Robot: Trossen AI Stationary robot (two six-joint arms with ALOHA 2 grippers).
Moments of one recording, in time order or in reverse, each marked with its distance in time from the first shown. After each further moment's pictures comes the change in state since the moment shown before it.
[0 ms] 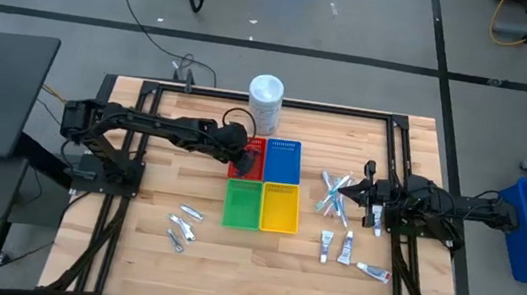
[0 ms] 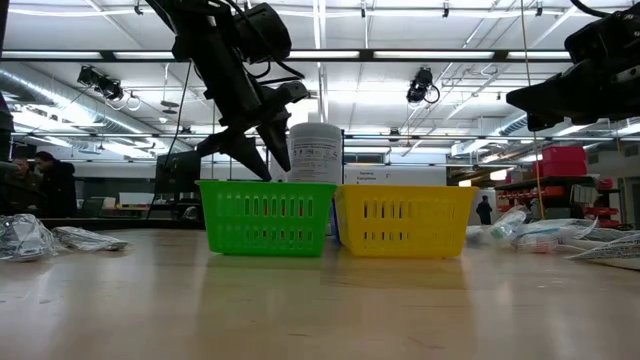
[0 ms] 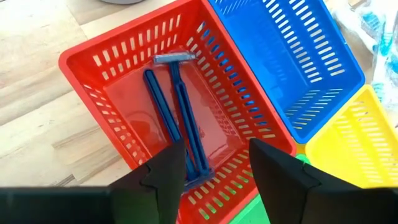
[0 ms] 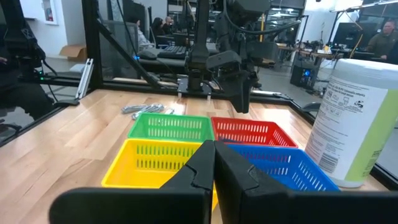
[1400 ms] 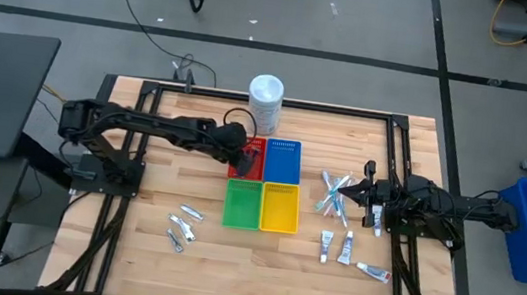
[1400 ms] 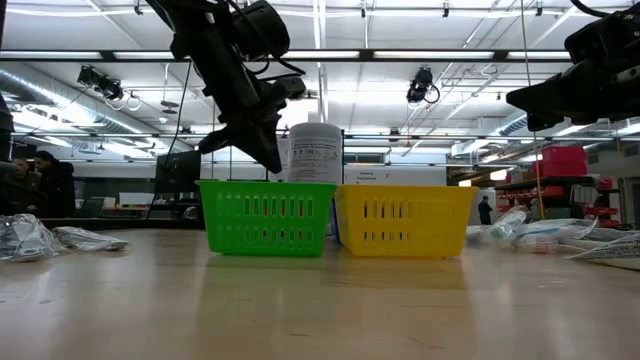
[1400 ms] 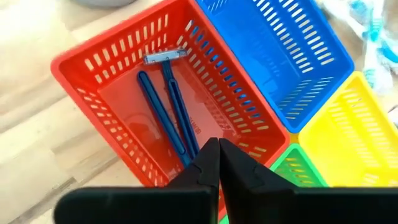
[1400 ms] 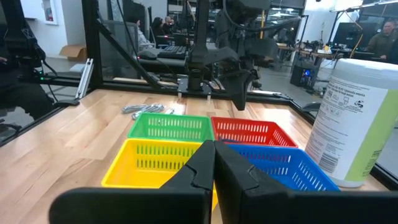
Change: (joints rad) left arm 0.000 -0.020 0.001 -0.007 0.022 0.066; right arm 0.000 0.000 0.000 0.000 0.000 0.000
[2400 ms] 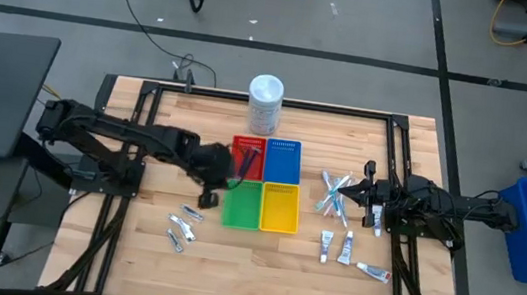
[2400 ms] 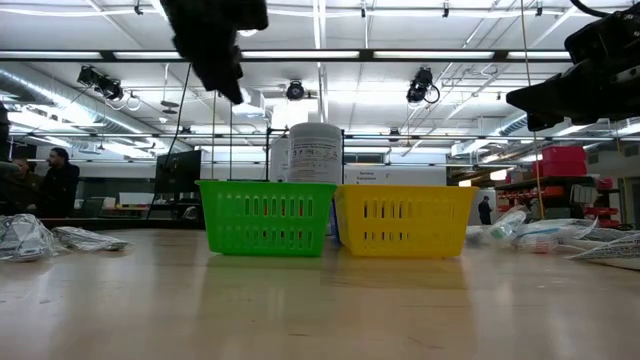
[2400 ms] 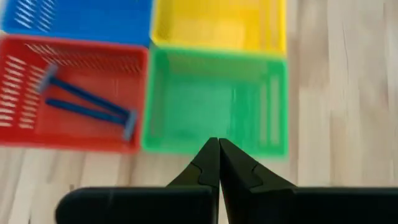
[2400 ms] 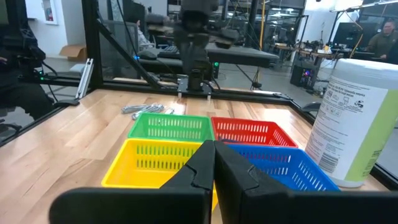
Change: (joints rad) left arm -0.266 -0.161 0.112 -0.332 0.086 0.594; right arm 0.000 0.000 0.000 0.000 0.000 0.000
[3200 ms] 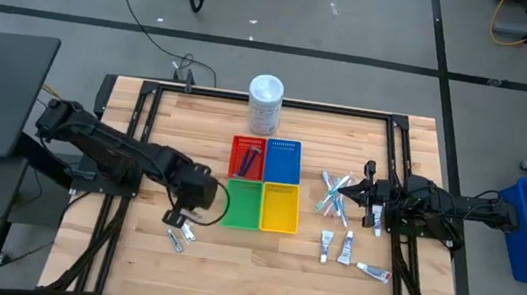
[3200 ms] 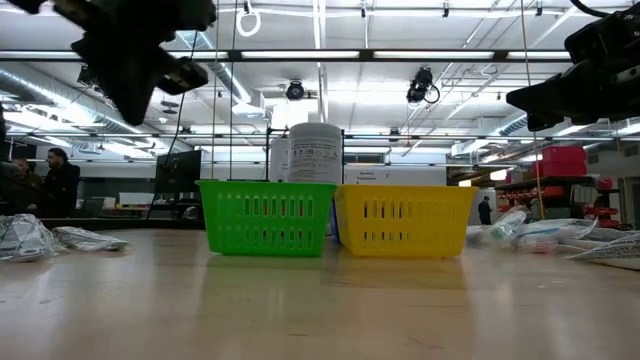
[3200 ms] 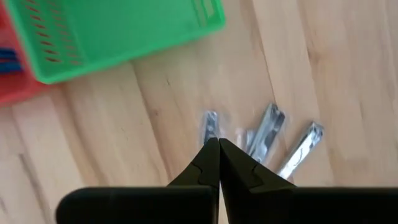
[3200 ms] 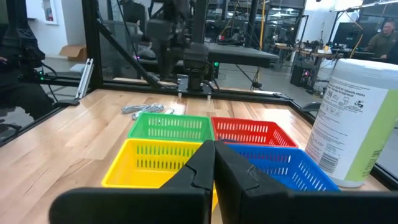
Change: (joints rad) left arm -0.187 0.000 -0.072 -0.202 0.046 0.190; right arm 0.000 0.000 0.000 0.000 0.000 0.000
